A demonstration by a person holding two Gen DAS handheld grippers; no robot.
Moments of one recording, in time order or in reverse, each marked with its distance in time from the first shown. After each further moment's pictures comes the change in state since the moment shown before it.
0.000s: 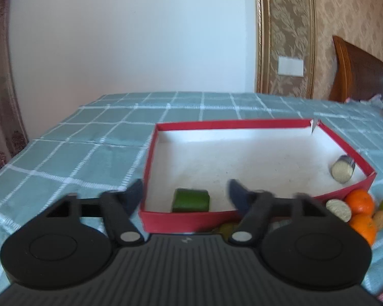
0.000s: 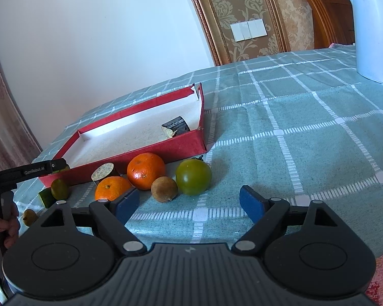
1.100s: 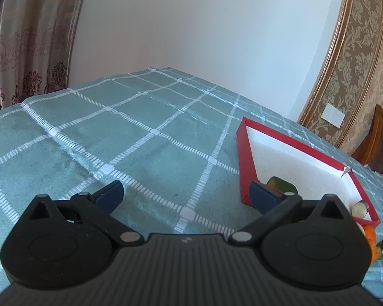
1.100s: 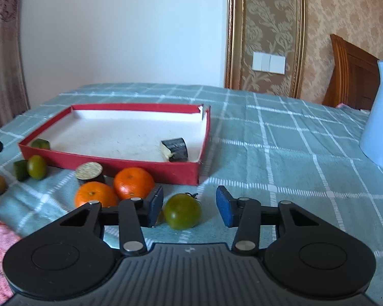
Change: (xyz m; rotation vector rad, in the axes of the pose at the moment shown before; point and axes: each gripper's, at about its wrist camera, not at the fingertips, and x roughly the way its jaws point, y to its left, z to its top) left arm -0.029 0.114 -0.040 -0.398 0.042 0.038; right arm 0.018 0.029 0.026 -0.331 -0.005 -0.118
